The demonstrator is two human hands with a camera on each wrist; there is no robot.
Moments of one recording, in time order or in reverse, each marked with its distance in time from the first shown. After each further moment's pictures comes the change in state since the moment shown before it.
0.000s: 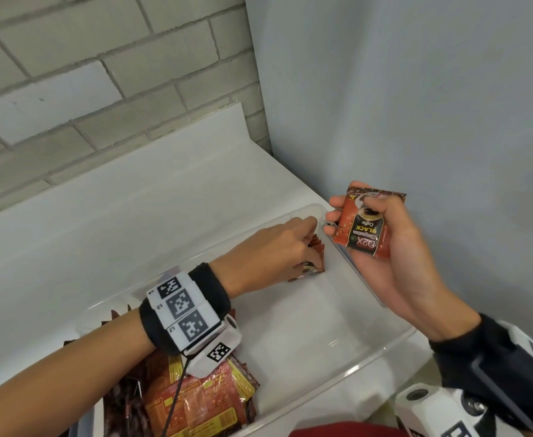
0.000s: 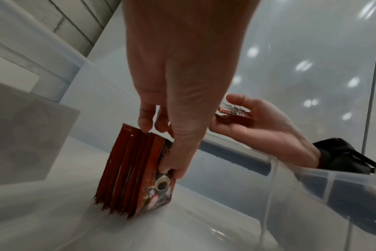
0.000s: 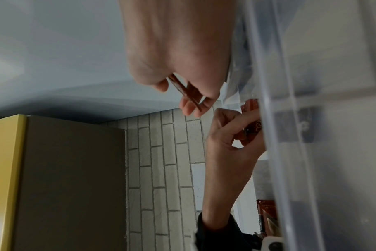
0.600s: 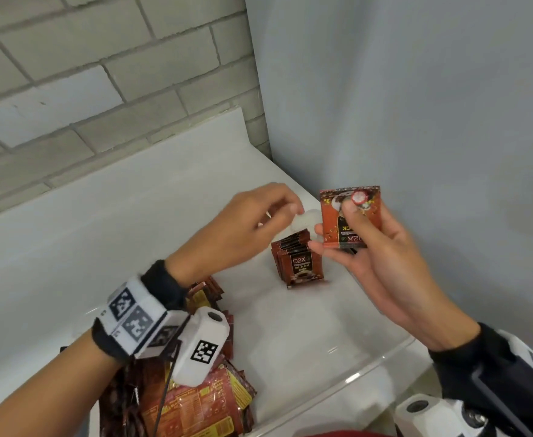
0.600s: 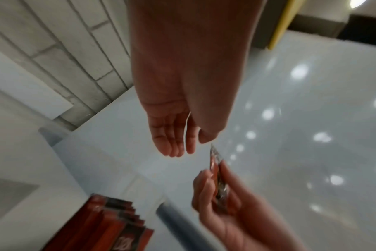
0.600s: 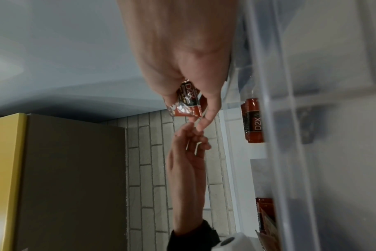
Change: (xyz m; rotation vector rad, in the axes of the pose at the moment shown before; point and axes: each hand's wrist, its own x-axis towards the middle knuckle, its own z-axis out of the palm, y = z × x) left_hand -0.015 -0.009 -0.047 -0.518 0.323 -0.262; right_hand -0.005 0.001 0.004 -0.185 -0.070 -0.030
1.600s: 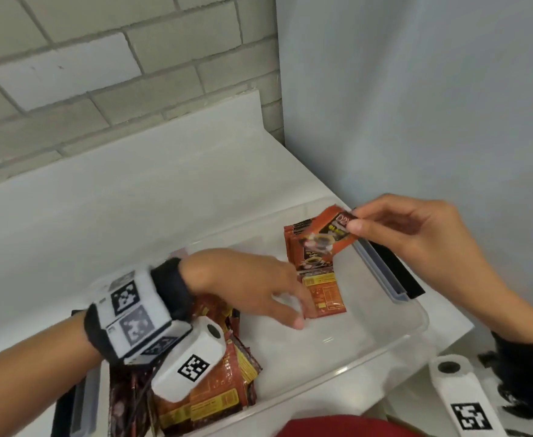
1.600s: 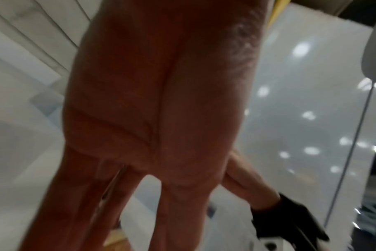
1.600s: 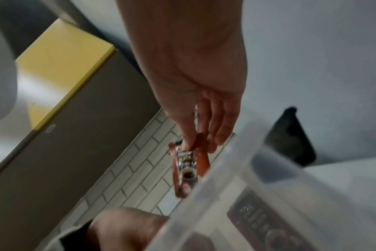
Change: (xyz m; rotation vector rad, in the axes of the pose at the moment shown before) left_hand -0.038 0.017 0.010 0.169 -0.953 -0.162; right_hand -0.007 -0.028 -0.017 -0.897 -0.220 -0.287
